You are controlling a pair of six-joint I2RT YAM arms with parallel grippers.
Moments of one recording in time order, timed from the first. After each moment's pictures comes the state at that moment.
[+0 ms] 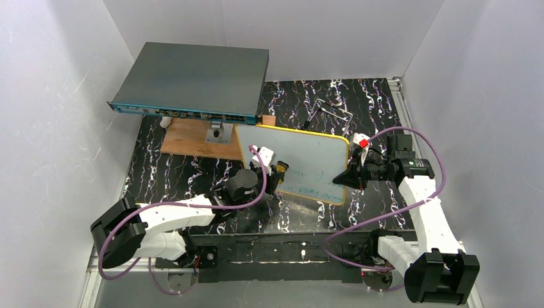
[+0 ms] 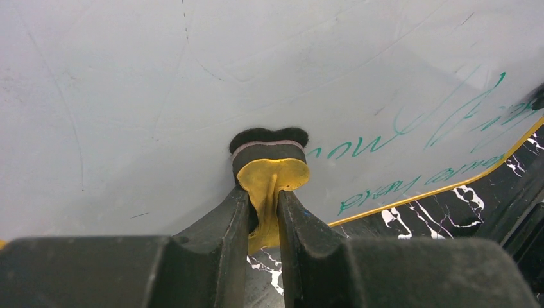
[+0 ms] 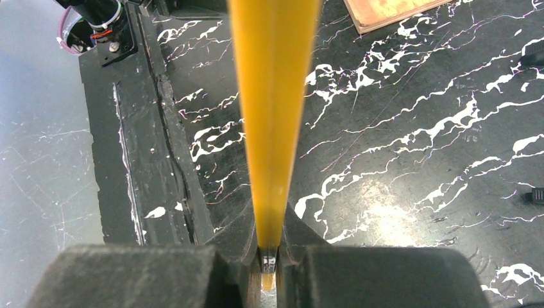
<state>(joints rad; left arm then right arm) -1.03 1.22 0.54 0.41 -0.34 -0.25 0.01 0.99 0.83 -0.93 -1.13 -0.79</state>
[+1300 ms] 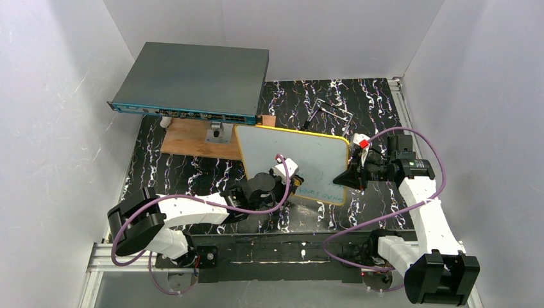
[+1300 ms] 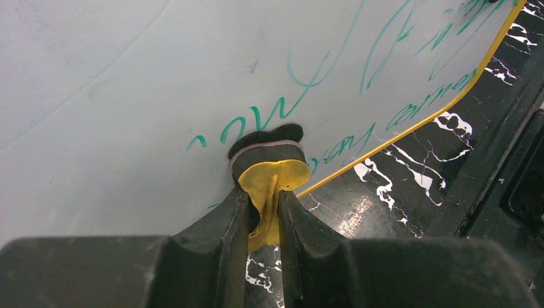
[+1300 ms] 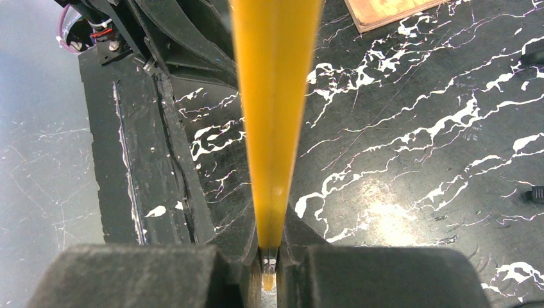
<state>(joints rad) -1.12 1.38 0.63 0.38 -0.22 -0.13 0.01 0.98 0.83 -0.93 -1.13 -0.79</state>
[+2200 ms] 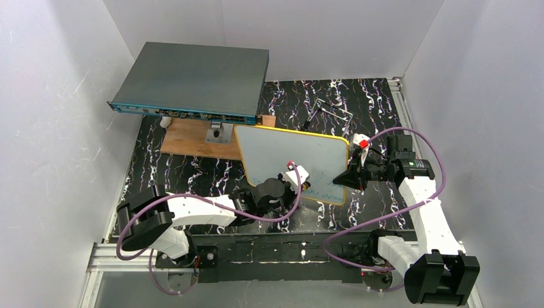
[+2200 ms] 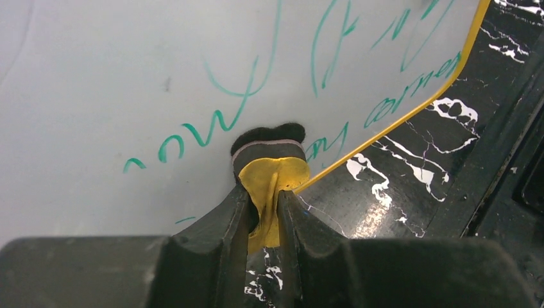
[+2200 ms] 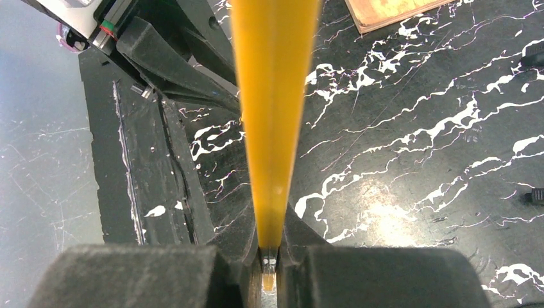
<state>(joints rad) -1.19 1.44 0.68 0.36 -0.29 -0.06 0.01 0.98 0.83 -0.93 -1.13 -0.79</state>
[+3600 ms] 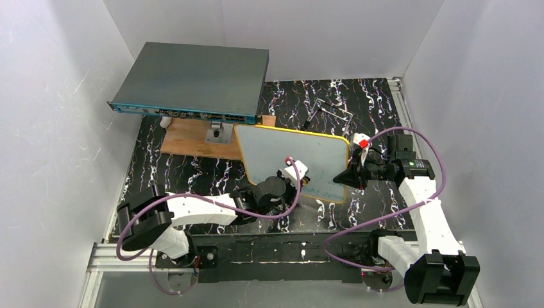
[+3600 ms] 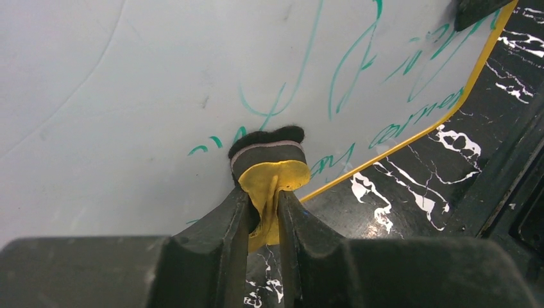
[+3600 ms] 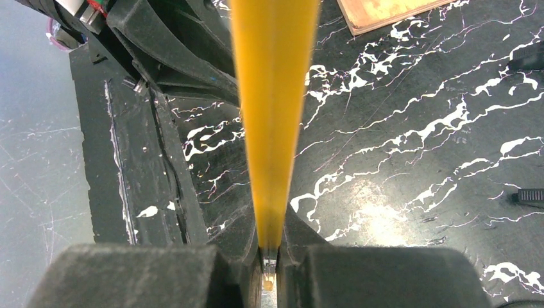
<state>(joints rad) -1.19 1.45 0.71 0.37 -0.37 -0.11 0.01 0.98 0.83 -0.92 -1.12 -0.79</state>
